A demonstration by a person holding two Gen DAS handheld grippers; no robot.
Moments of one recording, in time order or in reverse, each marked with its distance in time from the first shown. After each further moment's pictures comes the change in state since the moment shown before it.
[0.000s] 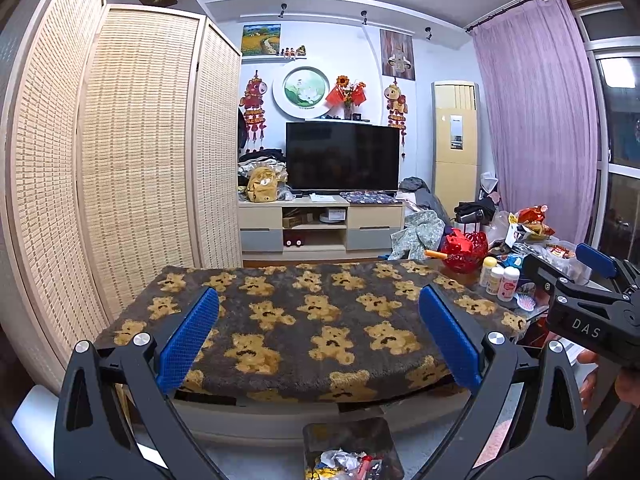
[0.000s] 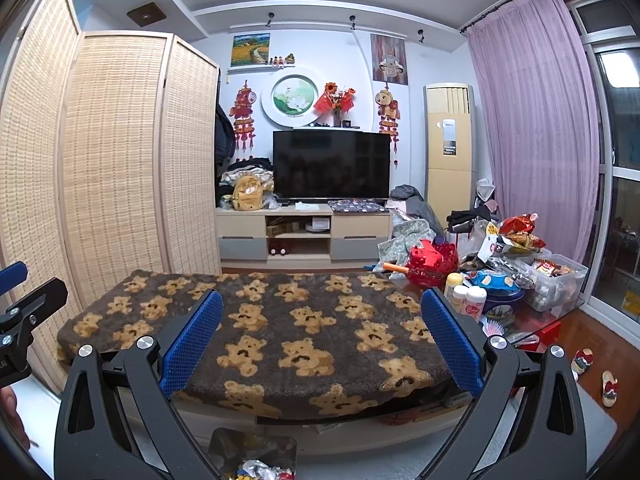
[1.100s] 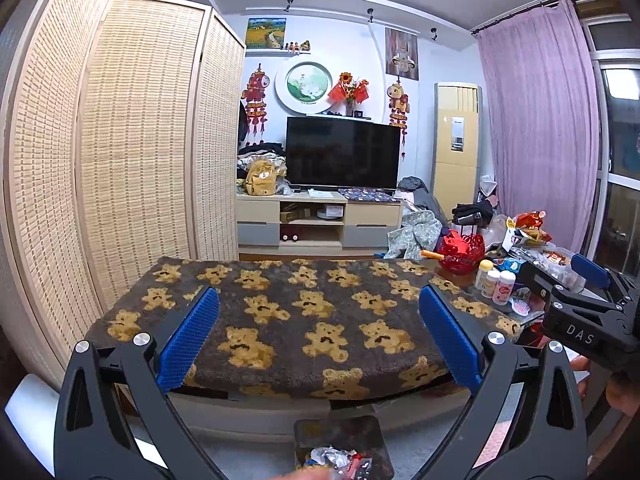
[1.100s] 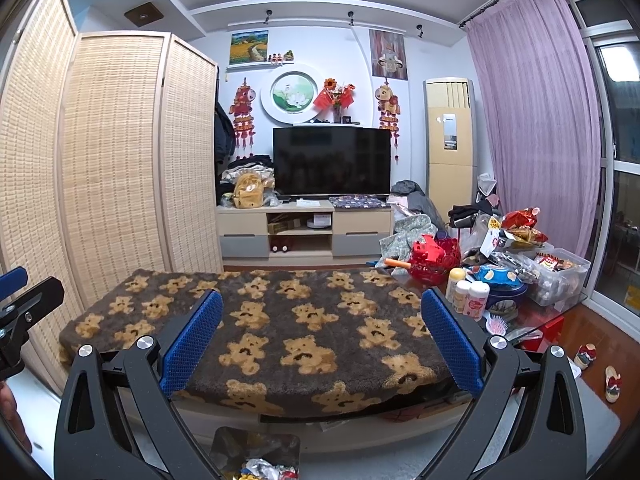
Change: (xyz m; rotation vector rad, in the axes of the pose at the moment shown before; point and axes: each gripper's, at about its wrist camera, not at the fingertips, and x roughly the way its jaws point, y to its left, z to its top) left arm 0.003 0.007 0.001 -0.031 0.014 -0.011; right arm 0.000 0.006 -0.002 0.013 0.011 -0.002
